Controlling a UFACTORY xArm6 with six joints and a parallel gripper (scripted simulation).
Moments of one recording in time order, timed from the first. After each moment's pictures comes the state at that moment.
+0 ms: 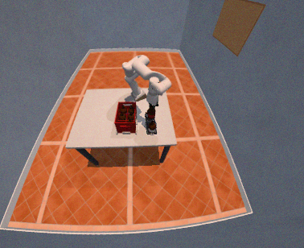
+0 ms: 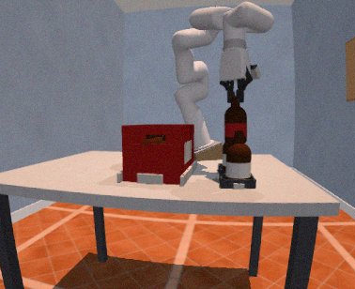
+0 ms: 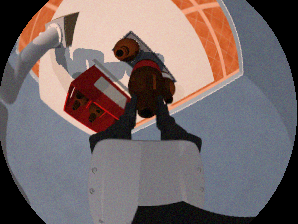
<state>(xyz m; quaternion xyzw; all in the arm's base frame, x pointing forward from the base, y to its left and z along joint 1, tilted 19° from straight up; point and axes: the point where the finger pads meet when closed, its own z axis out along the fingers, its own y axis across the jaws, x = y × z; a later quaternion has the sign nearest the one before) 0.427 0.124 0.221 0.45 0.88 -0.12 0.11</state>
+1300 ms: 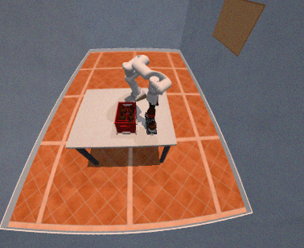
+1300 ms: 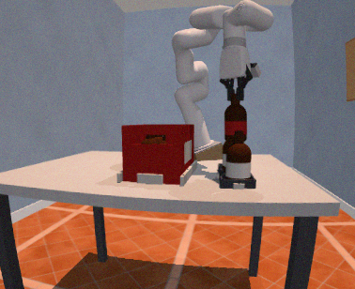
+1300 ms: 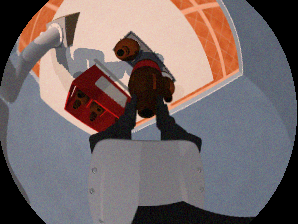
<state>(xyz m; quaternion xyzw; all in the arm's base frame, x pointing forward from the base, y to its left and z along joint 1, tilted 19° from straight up) 0.427 0.126 0.227 0.45 0.88 -0.12 0.11</state>
